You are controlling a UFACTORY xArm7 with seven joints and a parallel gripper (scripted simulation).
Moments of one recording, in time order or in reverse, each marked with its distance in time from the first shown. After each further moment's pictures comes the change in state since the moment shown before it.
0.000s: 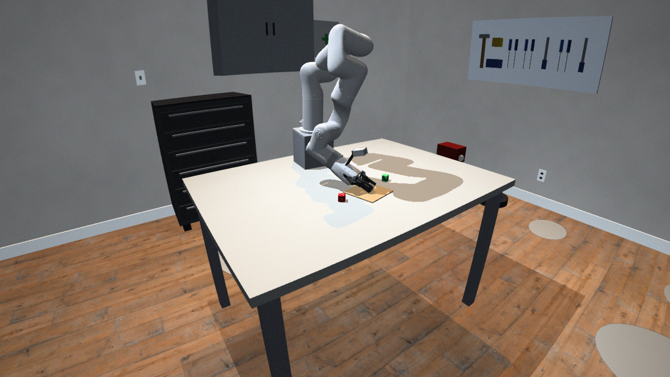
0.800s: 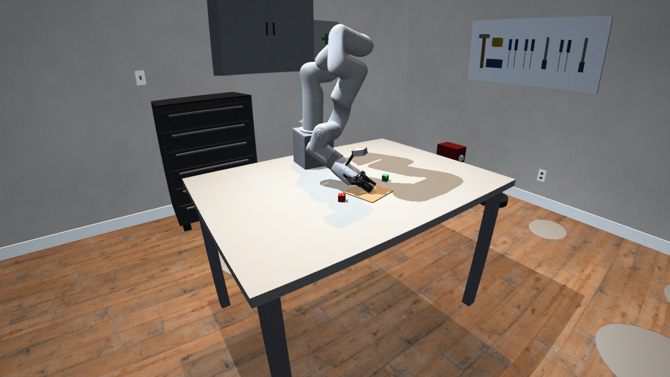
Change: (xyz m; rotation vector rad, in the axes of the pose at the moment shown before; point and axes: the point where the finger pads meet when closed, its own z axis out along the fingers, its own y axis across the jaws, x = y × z) arm 0.000 0.000 0.000 0.000 0.000 0.000
